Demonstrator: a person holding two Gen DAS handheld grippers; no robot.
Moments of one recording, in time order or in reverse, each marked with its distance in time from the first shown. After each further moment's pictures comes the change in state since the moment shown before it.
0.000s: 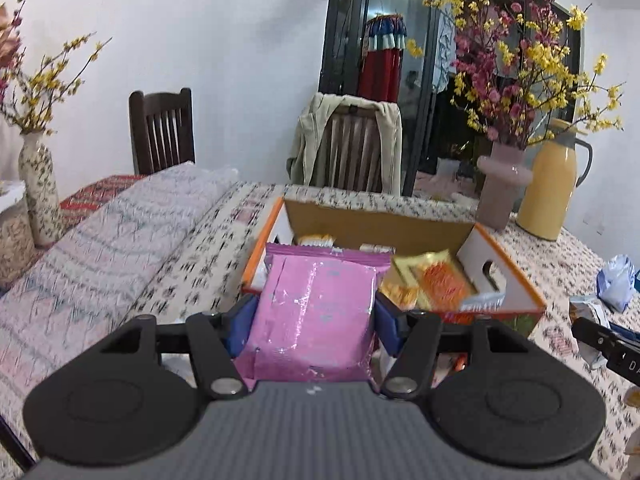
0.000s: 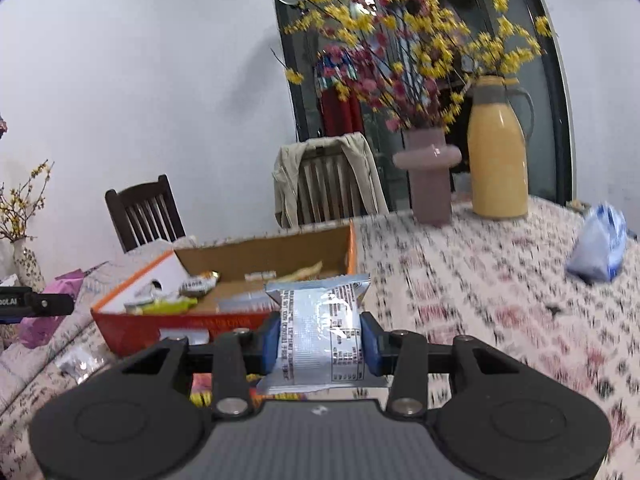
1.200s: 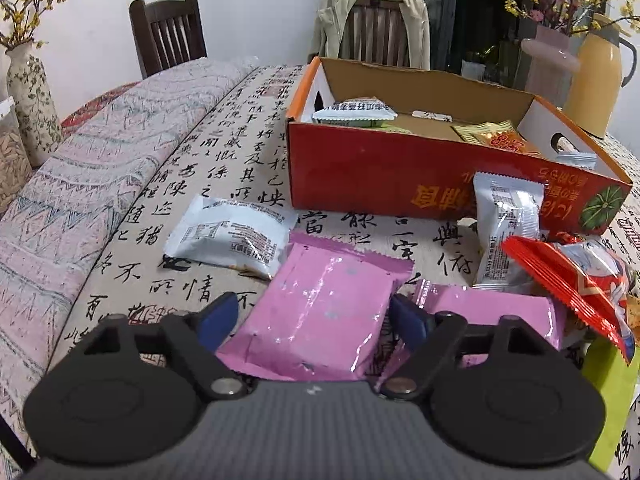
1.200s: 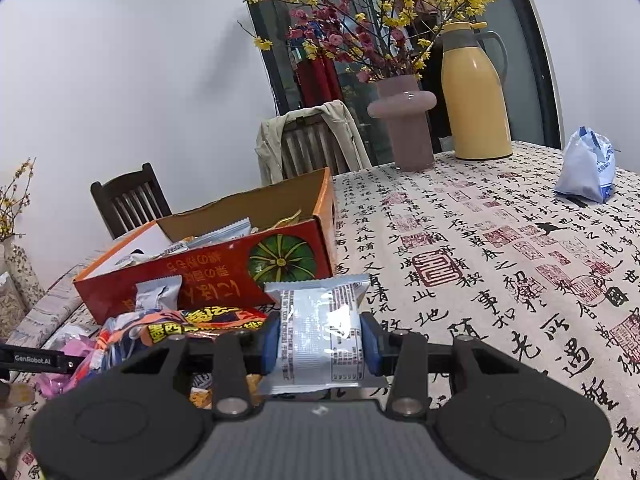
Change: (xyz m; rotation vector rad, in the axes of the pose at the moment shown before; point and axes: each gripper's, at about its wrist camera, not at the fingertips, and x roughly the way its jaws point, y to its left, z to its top) left arm 0.066 0.036 -0.069 0.062 0.301 0.080; right arm 0.010 -0.023 -0.057 0.109 0.078 -0.009
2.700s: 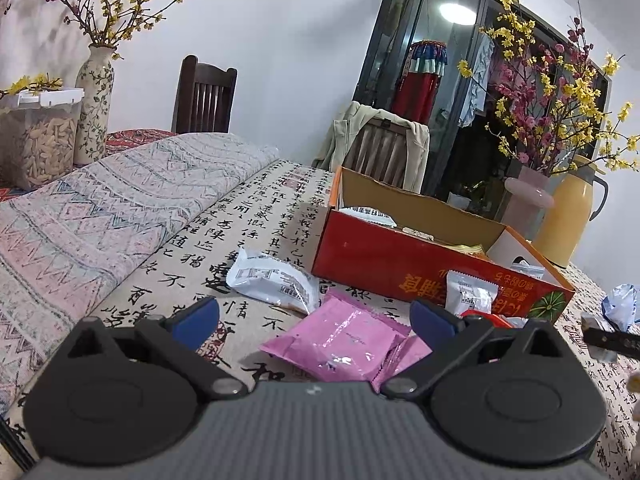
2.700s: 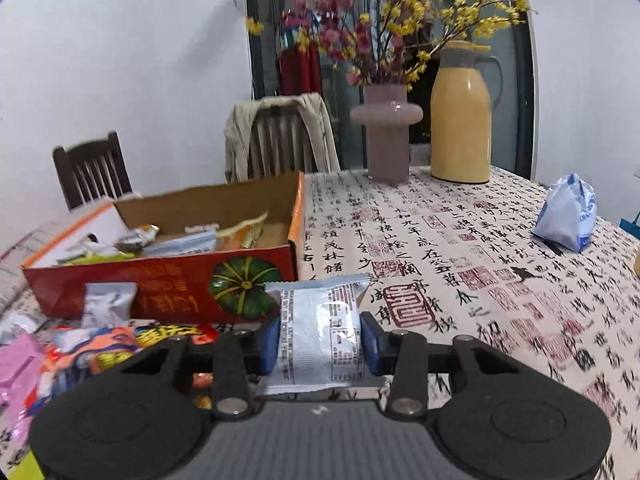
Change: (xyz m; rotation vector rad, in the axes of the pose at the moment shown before) left arm -0.060 0.043 -0.044 -0.247 -0.346 -0.110; right arm 0.016 0.017 0.025 -0.111 0.026 -0.153
